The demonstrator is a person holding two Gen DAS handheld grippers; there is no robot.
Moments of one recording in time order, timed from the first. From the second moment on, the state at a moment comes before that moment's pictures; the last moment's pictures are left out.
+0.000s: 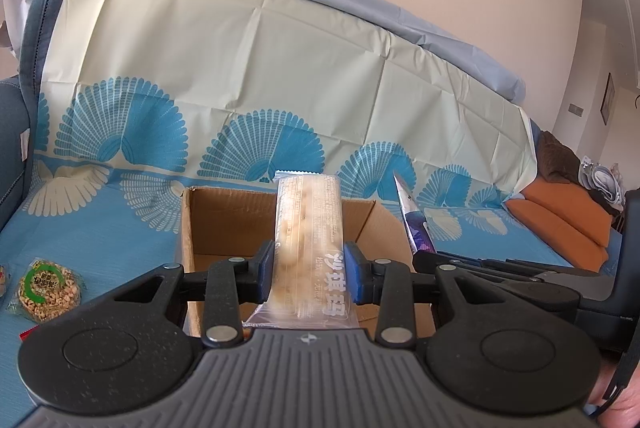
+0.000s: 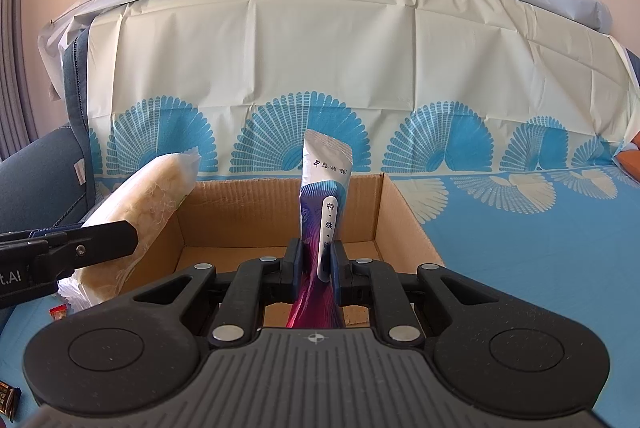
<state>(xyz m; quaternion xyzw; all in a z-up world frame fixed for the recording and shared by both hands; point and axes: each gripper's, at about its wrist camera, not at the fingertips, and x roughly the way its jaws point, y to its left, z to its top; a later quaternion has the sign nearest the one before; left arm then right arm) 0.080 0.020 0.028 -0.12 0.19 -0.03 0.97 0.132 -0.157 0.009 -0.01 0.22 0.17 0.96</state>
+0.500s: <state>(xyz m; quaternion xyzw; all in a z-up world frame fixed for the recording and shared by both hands) 0.081 0.027 0.026 -0.14 0.20 -0.03 0.97 0.136 -0.154 0.008 0.00 0.23 0.15 0.96</state>
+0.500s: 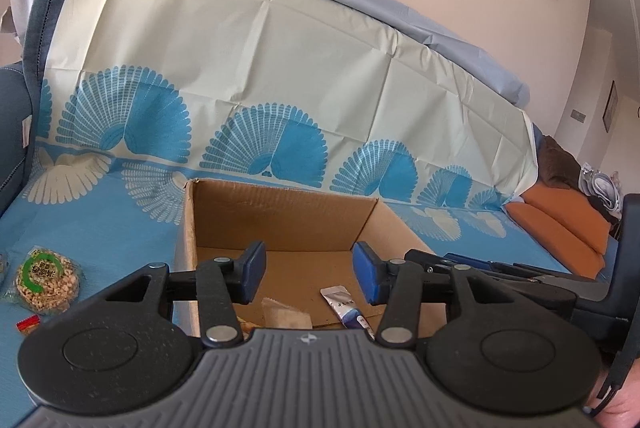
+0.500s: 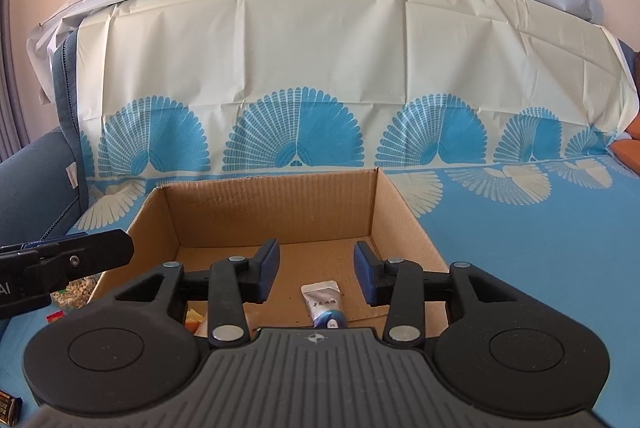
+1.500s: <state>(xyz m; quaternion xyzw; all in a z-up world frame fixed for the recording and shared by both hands) -0.011 0.203 0.017 -0.32 0.26 0.11 0.90 0.086 -0.023 0.015 0.05 0.22 0.27 0.94</state>
